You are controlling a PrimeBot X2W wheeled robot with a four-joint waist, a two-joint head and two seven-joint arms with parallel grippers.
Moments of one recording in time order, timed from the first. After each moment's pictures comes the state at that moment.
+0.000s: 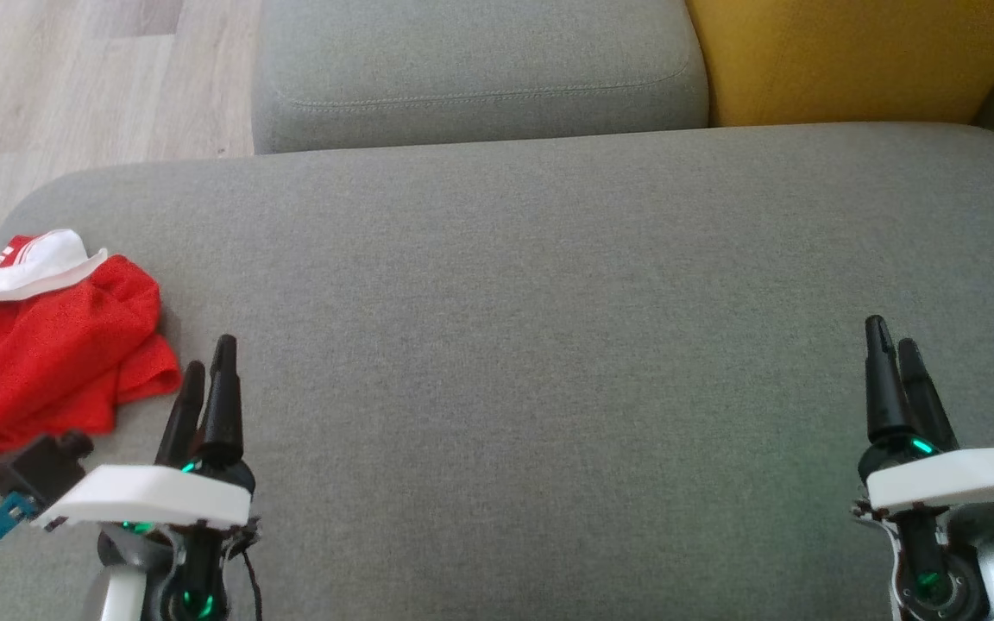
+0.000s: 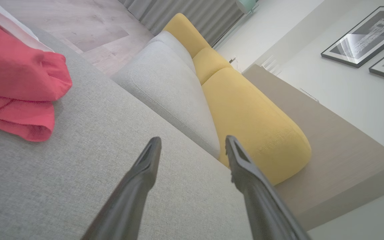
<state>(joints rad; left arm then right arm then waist) -0.02 0.06 -0.04 0.13 -0.89 -0.06 -0.05 -0.01 -0.07 -0.04 0.10 0.86 0.12 0.03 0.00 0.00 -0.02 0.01</state>
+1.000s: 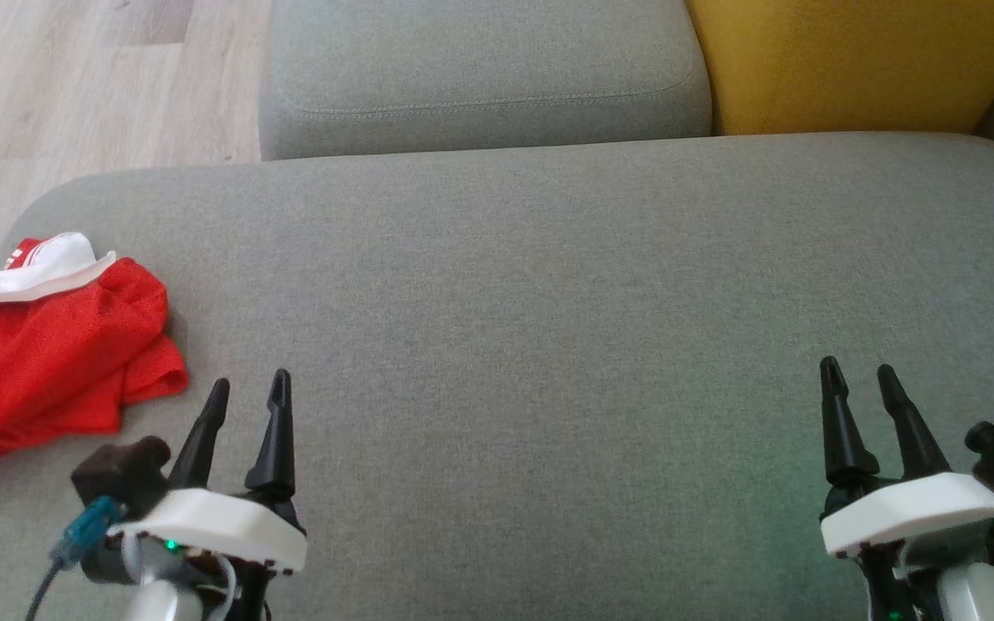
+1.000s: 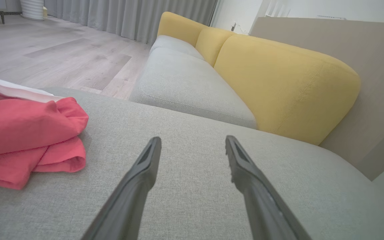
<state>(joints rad) 0.02 0.12 -0.18 0.12 -0.46 0.01 -0.14 0.03 -0.07 -0.01 0.13 0.45 0.12 -0.01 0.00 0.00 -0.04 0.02</state>
